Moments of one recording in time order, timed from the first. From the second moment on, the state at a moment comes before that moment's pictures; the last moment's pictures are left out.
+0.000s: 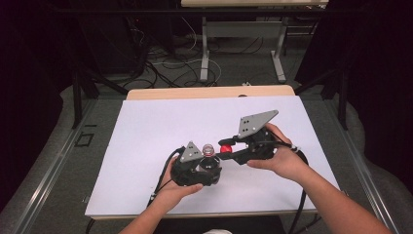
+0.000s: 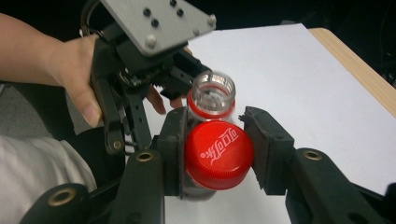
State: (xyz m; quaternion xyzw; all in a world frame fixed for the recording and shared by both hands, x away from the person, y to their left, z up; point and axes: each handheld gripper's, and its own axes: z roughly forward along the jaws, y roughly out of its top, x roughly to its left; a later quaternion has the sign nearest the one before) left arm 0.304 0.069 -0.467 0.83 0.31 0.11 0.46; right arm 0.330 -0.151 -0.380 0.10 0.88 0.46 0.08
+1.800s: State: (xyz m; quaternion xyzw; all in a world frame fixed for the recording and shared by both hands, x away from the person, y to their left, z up) left arm 0.406 0.049 -0.433 0.80 0.37 0.14 0.46; right arm 0.332 -0.187 -0.450 0.36 0.82 0.42 0.12
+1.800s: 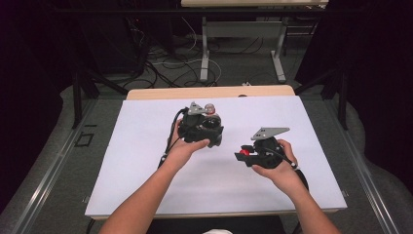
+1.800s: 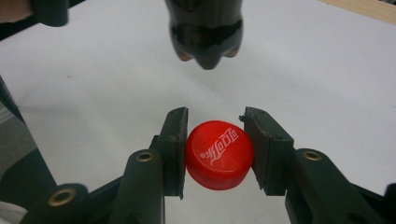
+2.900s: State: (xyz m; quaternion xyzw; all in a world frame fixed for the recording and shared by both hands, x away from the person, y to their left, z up) left arm 0.466 0.042 -0.491 0.78 0.41 0.16 0.44; right arm 0.335 -0.178 -0.469 0.37 0.82 0.42 0.12
